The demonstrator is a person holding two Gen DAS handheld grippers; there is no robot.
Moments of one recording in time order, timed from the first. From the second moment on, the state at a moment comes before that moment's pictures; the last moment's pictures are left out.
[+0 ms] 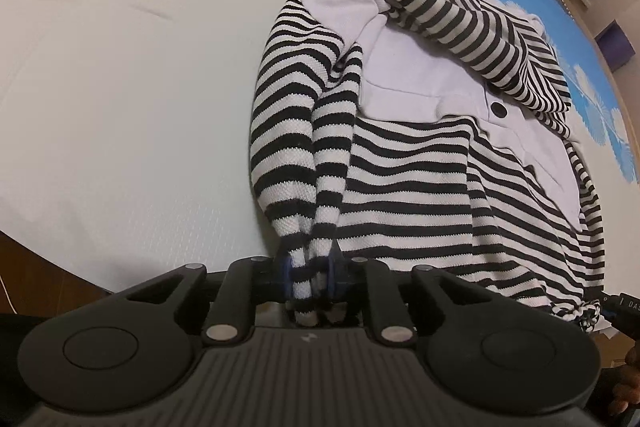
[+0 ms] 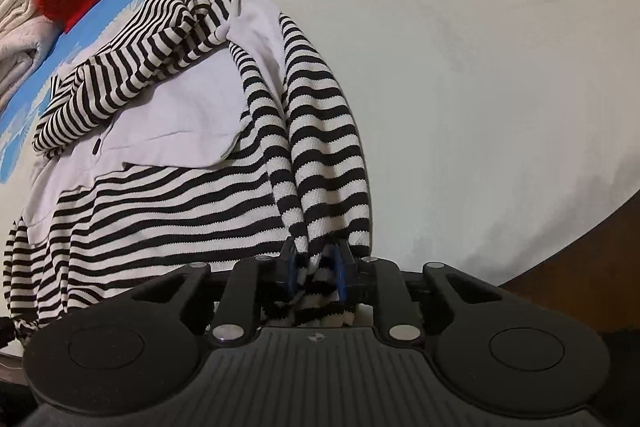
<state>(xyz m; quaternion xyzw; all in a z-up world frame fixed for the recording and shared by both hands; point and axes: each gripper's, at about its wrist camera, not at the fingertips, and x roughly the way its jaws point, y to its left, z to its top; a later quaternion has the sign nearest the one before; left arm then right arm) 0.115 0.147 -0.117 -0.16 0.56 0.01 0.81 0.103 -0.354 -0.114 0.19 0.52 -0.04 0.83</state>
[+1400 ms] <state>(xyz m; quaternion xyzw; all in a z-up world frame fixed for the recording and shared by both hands) 0.065 0.163 0.065 -0.11 0.46 -0.14 0.87 0.012 -0.400 0.058 0.29 0.35 0.09 0.88</state>
